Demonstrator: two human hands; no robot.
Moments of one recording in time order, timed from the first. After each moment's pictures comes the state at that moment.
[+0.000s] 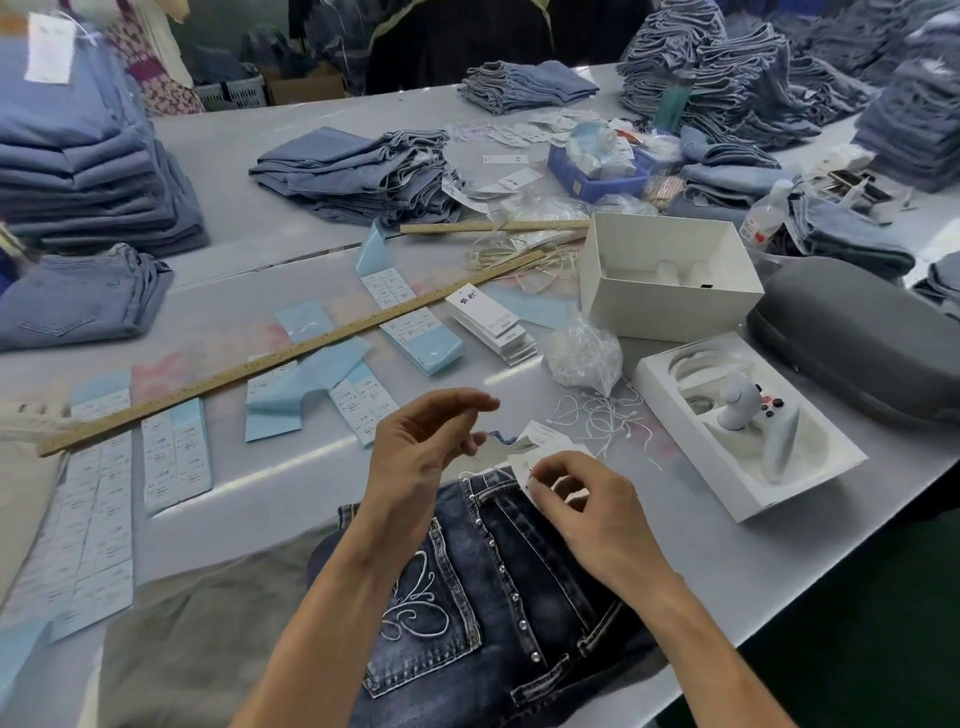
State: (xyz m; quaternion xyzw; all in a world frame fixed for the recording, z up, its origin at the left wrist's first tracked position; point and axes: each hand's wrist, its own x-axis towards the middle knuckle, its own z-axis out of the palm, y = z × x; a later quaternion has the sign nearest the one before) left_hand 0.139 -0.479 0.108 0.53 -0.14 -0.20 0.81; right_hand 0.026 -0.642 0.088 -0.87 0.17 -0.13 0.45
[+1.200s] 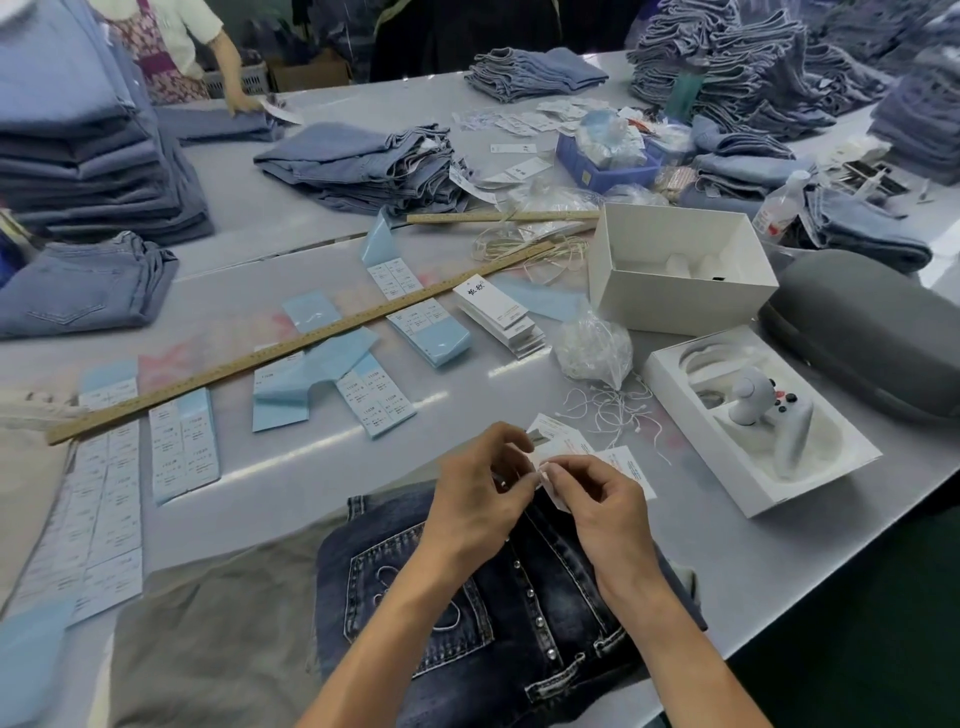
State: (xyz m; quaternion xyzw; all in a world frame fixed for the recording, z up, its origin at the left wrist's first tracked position) left_hand 0.112 -0.501 0.069 0.76 -0.25 -0.11 0.58; right_hand 0.032 -0.632 0.053 -0.70 0.26 -0.17 0.65
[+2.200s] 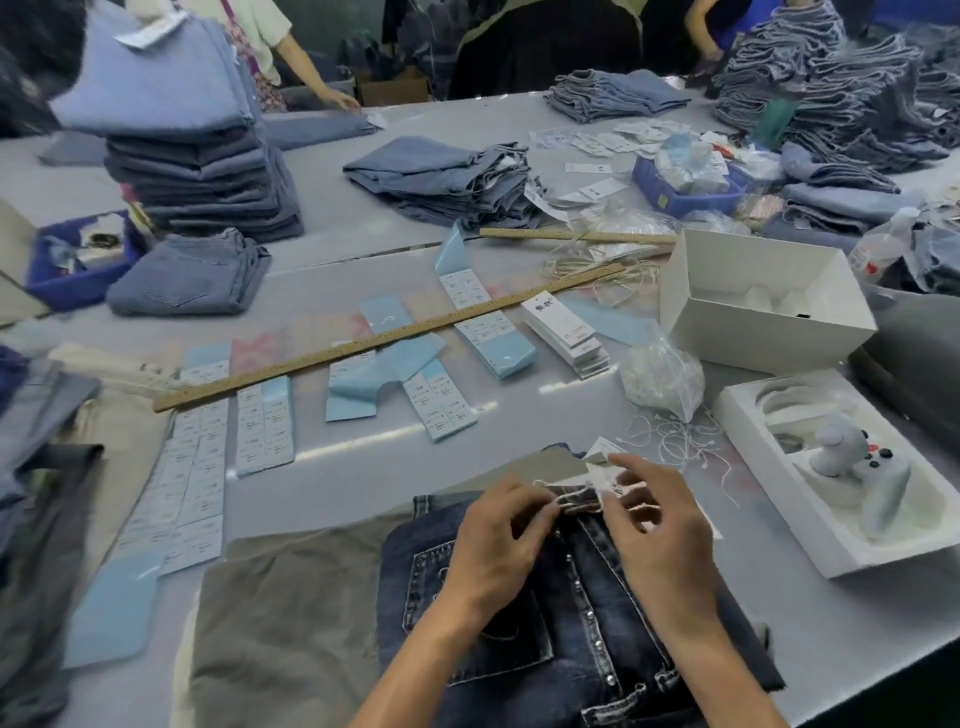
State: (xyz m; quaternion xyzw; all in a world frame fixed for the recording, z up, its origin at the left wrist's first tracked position) left_hand 0.107 -0.461 0.023 0.80 -0.25 -0.02 0.54; right_hand 0.036 -0.612 0.074 -0.82 0.18 -0.25 0.47
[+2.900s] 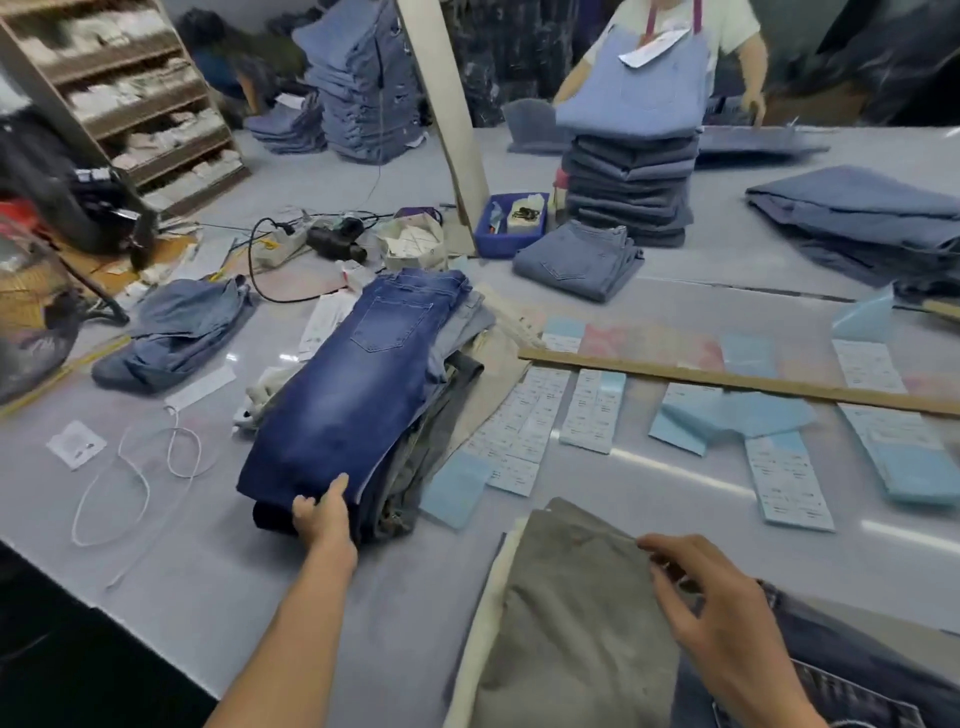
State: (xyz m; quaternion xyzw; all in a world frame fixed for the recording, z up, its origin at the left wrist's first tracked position) left_hand 0.080 0.011 -0.033 0.50 0.60 0.30 0.55; right_hand 0.113 -0.408 0.053 -0.87 -0.21 -0.04 0.45
